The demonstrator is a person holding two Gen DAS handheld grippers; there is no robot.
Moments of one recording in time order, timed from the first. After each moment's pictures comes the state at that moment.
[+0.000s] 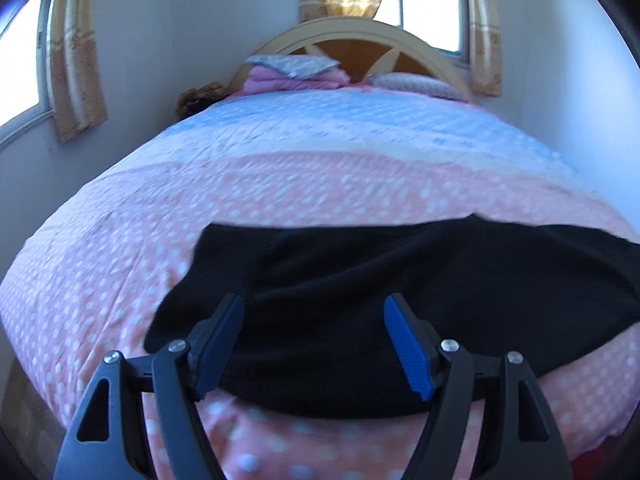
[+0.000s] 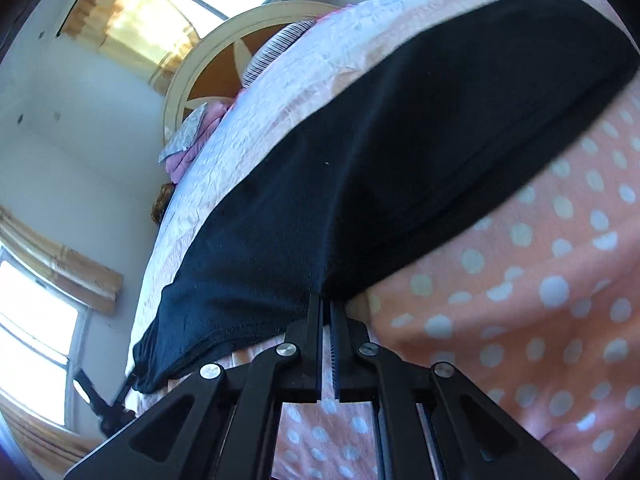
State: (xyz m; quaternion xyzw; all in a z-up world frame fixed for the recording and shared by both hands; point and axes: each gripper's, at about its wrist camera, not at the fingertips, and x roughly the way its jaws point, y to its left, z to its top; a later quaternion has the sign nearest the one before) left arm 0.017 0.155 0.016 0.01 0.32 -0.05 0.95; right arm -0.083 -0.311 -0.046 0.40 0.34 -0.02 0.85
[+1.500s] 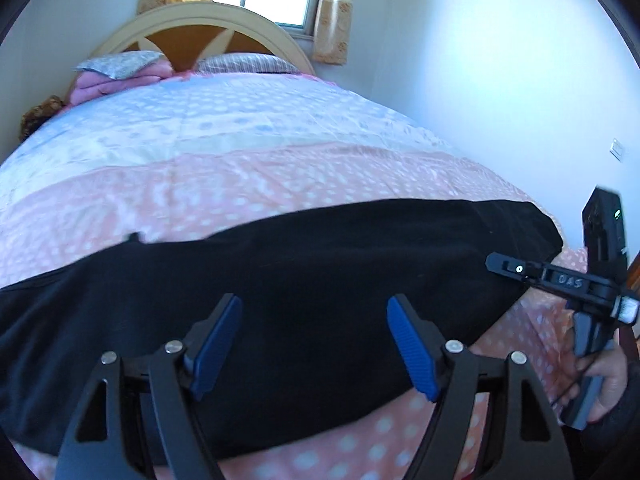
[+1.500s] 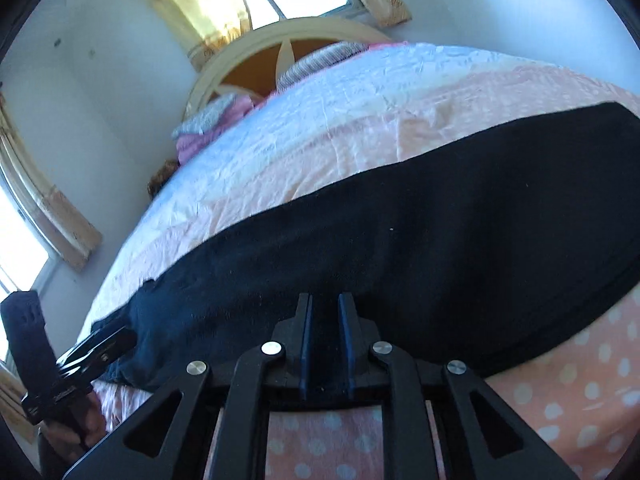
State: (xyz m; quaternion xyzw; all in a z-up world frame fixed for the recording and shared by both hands) left arm 0.015 -0.046 0.017 0.03 0.36 -0.31 0.88; right arm -0.016 -0.284 -0.024 0.26 0.33 -0.01 0.91
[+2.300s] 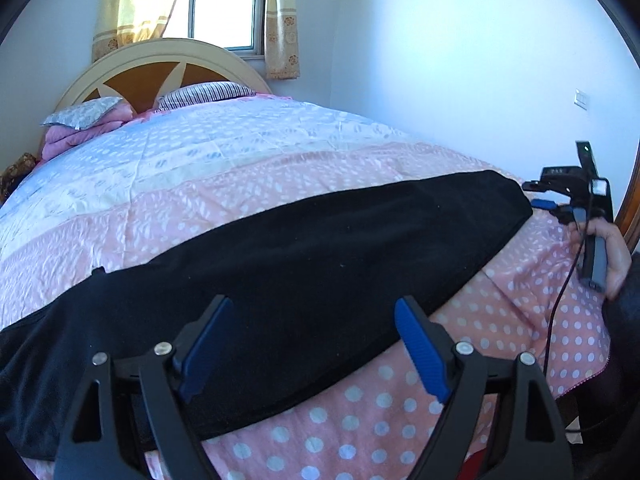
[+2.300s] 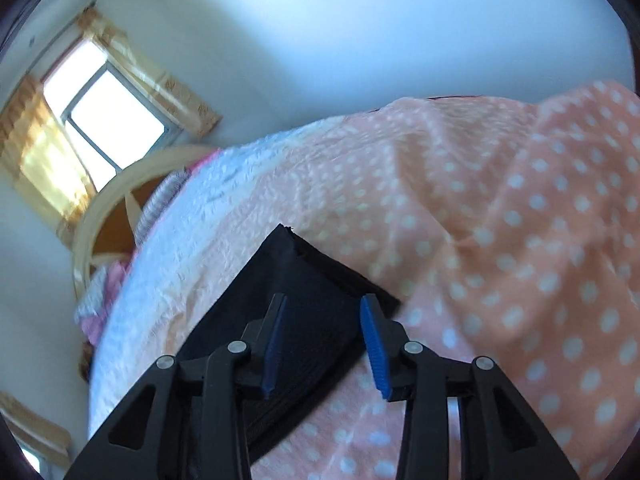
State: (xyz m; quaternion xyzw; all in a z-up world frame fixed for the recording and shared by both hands) left arm -0.031 -0.063 0.025 0.09 0.30 -0.36 0.88; right arm -0.126 -0.498 -0.014 0.41 0.21 -0.30 0.84
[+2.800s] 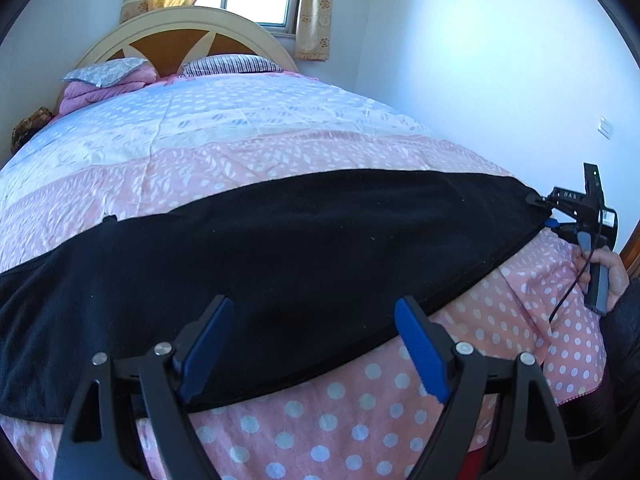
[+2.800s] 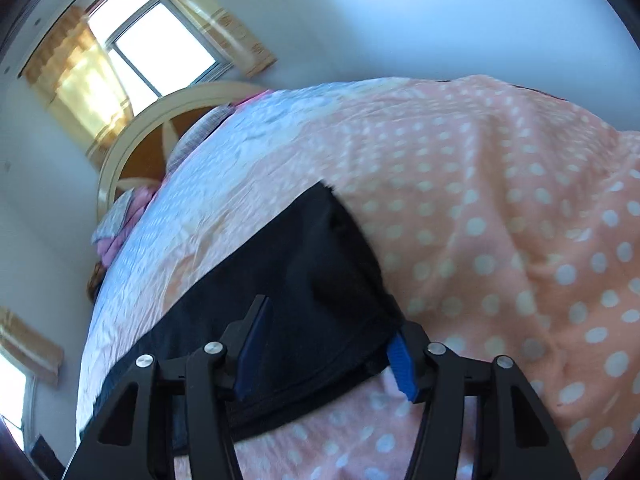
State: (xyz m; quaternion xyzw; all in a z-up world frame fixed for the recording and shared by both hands) left arm -0.021 -0.045 0.010 0.04 0.35 -0.33 0.88; right arm -0.094 -0.505 -0.028 0.36 0.28 -0.18 0.87
